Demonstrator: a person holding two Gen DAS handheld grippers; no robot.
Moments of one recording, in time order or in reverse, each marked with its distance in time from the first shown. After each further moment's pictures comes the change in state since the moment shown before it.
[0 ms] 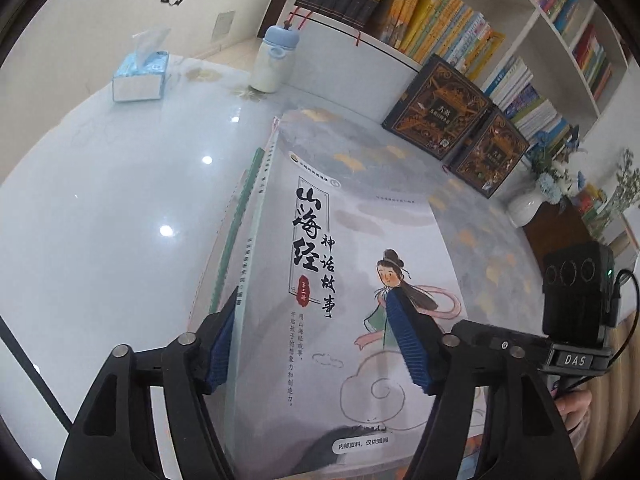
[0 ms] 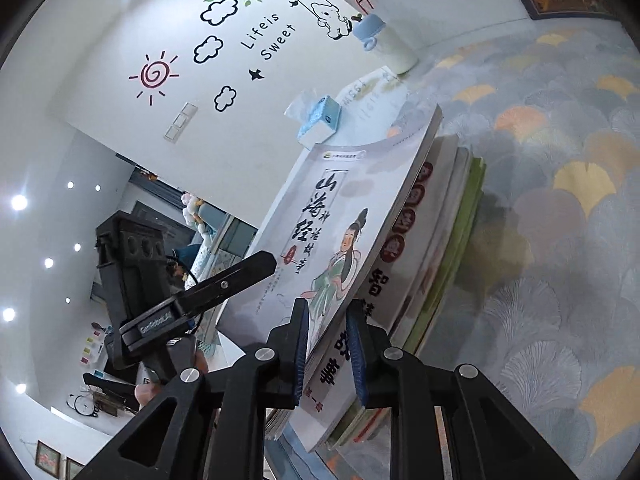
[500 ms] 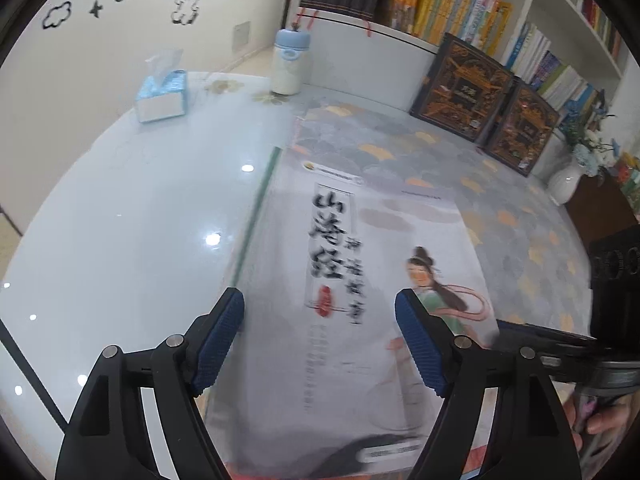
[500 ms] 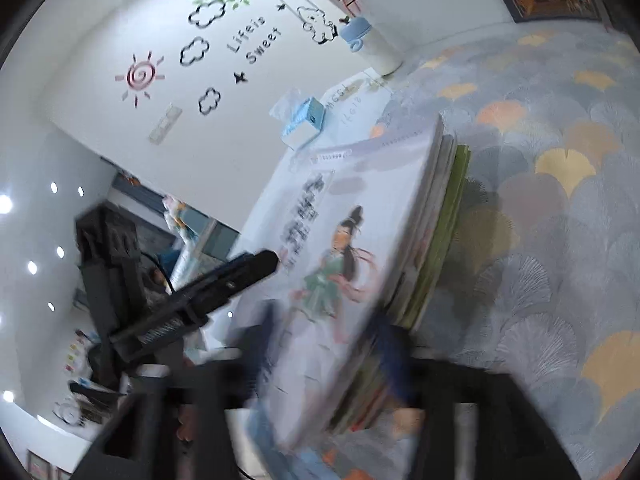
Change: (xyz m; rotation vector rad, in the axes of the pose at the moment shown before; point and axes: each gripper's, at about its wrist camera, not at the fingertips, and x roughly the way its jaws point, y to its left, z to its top) left arm -0.001 -0.016 -0.004 0.066 0.004 0.204; right arm -0.007 0.006 -0.013 0.040 -0.031 -0.072
